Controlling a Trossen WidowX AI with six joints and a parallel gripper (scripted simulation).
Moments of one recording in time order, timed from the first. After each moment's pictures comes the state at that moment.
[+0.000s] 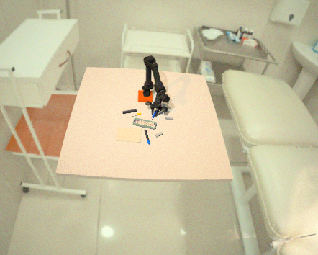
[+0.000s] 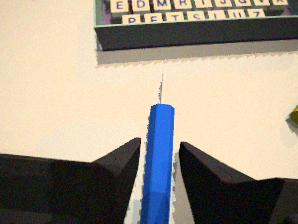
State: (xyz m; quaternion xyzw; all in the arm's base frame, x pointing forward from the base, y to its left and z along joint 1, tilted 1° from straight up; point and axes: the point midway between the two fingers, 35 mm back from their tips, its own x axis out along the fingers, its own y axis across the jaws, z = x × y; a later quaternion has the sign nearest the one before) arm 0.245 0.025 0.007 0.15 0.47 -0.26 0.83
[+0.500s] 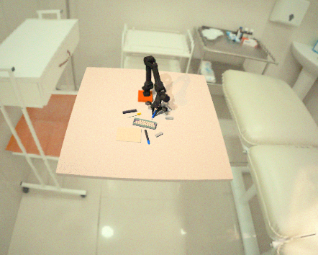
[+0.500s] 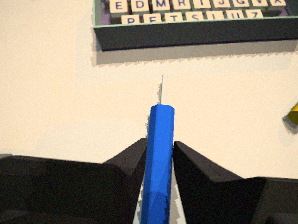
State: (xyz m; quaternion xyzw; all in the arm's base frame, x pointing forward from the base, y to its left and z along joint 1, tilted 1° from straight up) arm 0.244 0.024 0.008 0.14 0.47 -0.26 0.83
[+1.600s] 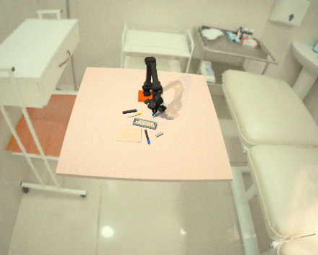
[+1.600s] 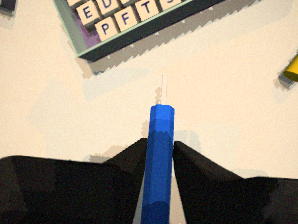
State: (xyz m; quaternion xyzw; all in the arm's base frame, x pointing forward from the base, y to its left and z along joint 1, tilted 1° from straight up) arm 0.256 0.015 0.045 0.33 0.58 -0.28 0.69
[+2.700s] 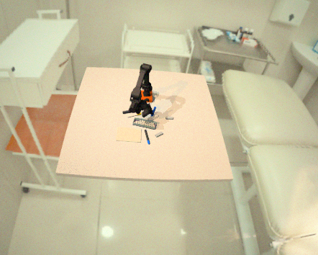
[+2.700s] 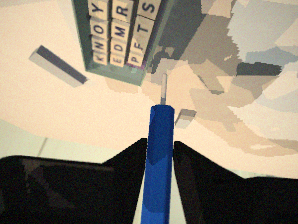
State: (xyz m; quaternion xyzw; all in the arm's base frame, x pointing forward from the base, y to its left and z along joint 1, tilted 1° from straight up) arm 0.309 -0.041 0.095 0.73 0.57 -0.25 0.27
